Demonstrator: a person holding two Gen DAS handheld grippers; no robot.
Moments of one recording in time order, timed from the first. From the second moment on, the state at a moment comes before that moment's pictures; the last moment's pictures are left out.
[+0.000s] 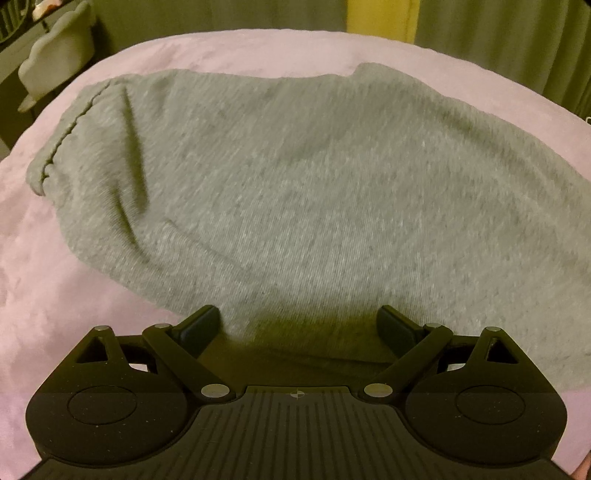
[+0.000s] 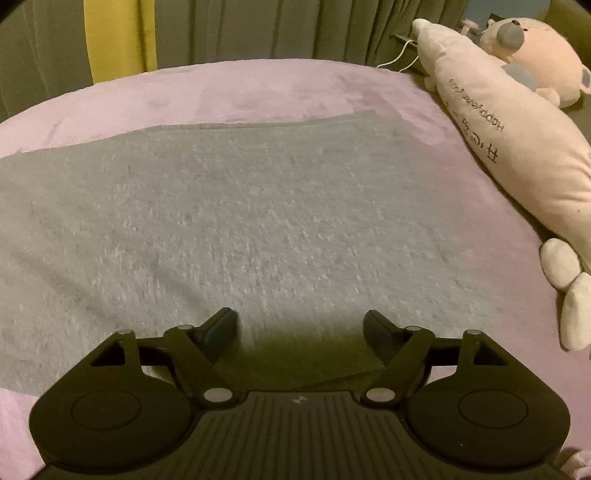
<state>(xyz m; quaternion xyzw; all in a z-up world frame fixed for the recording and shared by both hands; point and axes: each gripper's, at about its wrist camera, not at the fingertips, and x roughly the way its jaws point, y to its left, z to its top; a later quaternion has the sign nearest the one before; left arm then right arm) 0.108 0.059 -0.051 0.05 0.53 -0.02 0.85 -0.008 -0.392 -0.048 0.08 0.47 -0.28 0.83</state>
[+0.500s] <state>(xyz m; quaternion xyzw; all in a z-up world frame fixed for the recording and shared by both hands) 0.110 0.059 -0.053 0.05 0.53 -0.02 0.84 0.023 -0.381 -0.056 0.07 0.49 -0.22 0.84</state>
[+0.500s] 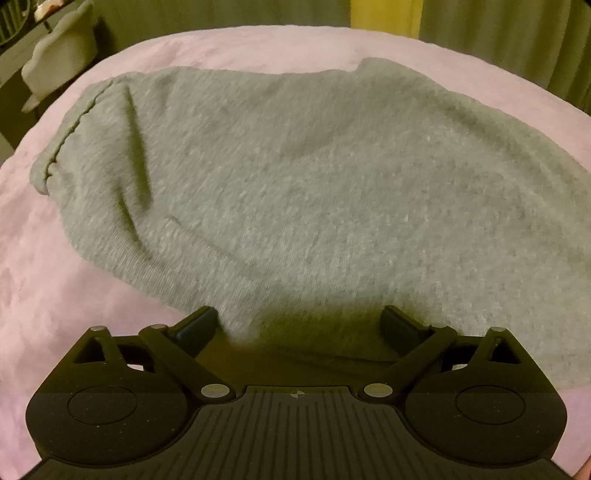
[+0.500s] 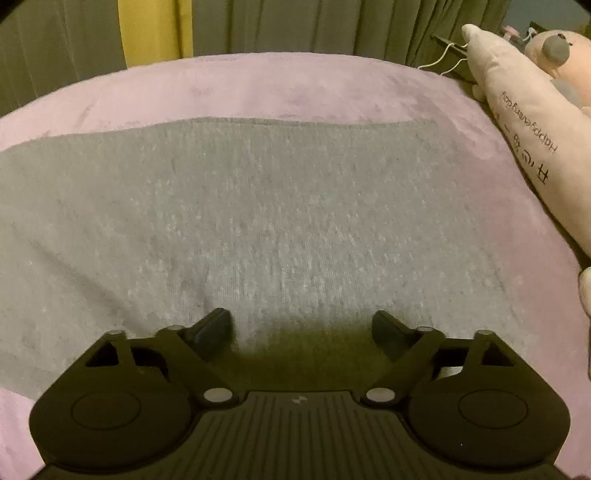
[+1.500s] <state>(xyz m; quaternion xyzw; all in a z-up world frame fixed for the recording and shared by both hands) 0.111 0.073 -0.045 -0.01 0.51 -0.02 0.86 0.037 -0.311 -0.045 0.07 0.52 -0.10 0.85</state>
